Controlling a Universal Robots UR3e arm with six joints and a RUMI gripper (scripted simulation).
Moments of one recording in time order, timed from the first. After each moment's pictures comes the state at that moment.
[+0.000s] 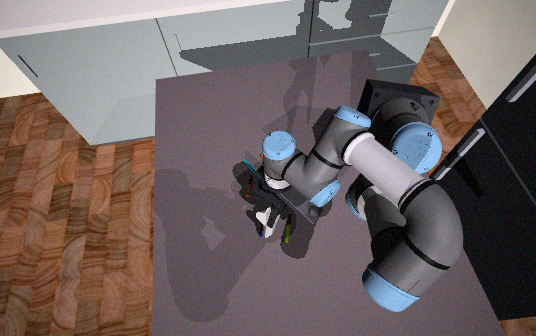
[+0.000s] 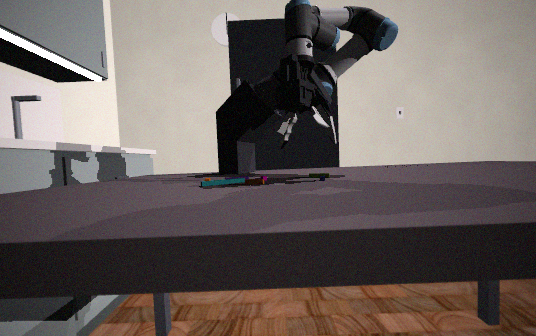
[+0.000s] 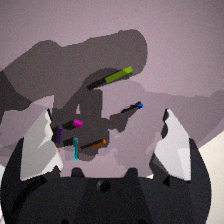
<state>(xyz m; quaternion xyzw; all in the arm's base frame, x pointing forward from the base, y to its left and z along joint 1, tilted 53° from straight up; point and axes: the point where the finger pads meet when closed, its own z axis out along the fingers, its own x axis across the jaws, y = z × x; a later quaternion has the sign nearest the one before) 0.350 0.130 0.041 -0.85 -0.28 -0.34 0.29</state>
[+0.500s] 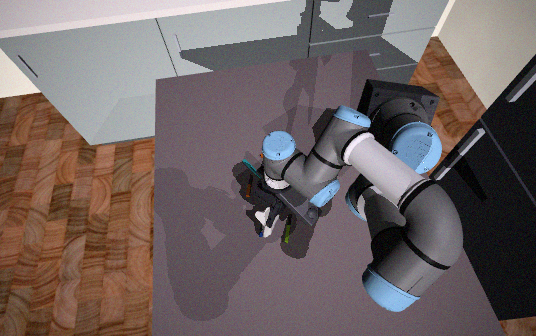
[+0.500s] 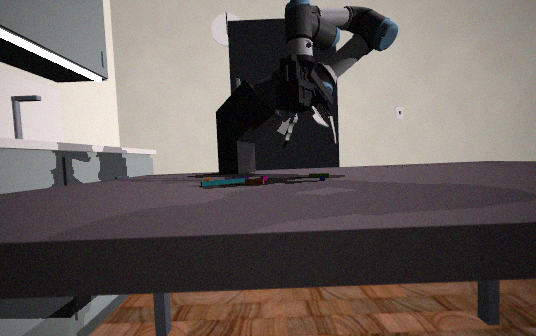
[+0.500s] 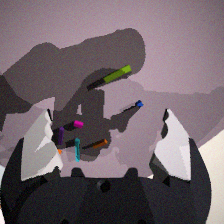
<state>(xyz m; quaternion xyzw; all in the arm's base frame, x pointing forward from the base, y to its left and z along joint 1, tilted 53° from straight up) 0.351 0.130 0.042 -0.85 -0.27 -0.33 0.30</state>
